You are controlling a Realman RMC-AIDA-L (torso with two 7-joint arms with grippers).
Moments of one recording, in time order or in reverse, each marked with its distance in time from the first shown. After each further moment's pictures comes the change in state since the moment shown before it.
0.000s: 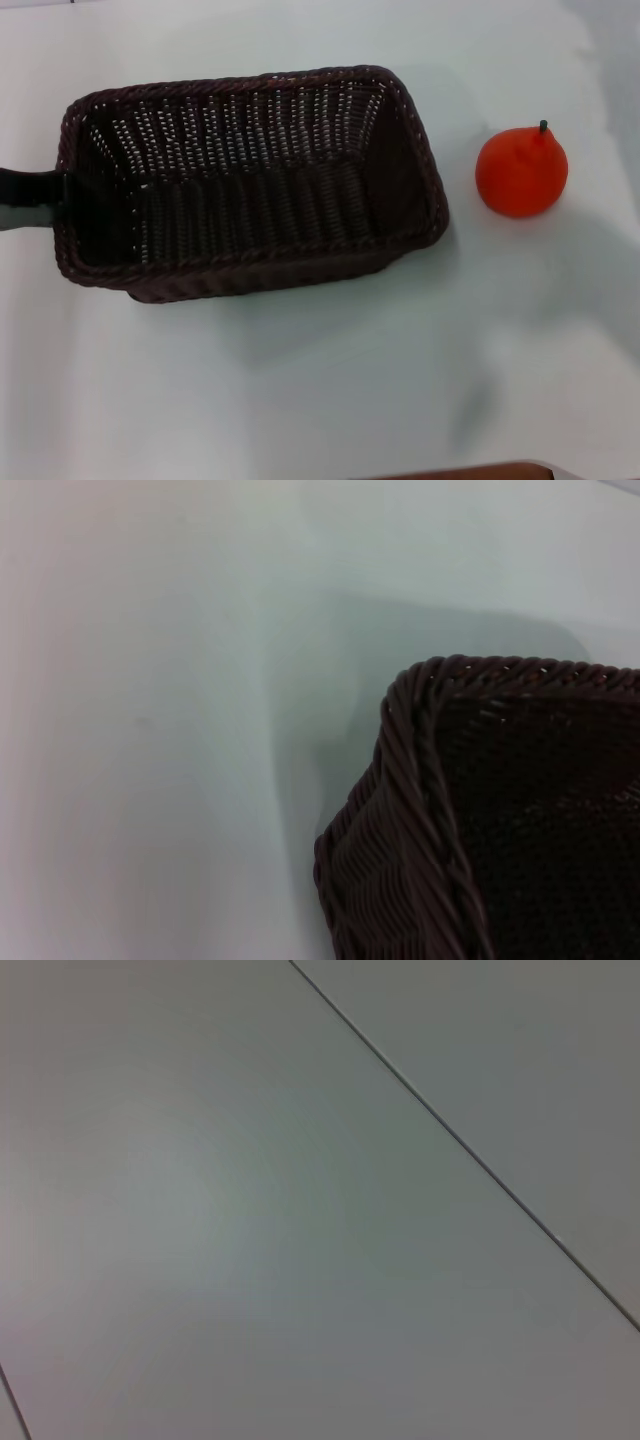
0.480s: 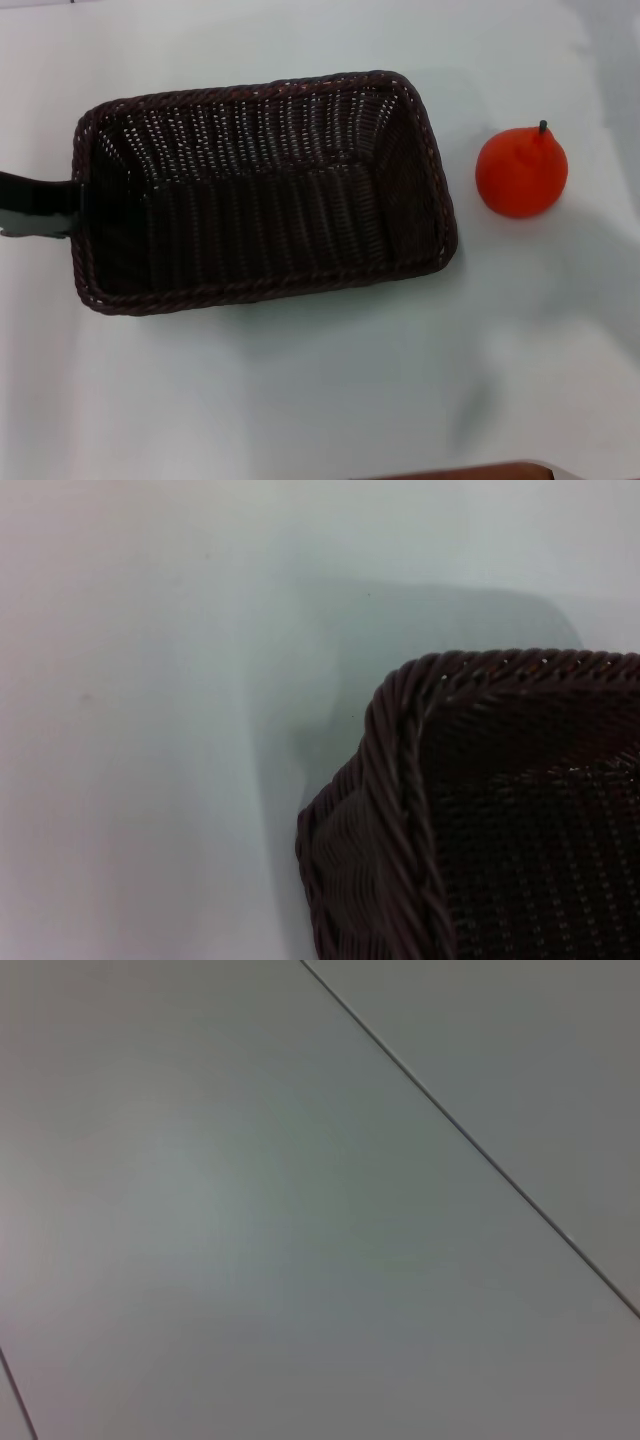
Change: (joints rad) left arm -0.021 -0.001 -0.005 0.050 -0.009 -0.012 0.045; right arm 0.012 0.000 -0.002 -0.010 0.000 -0.009 0.000
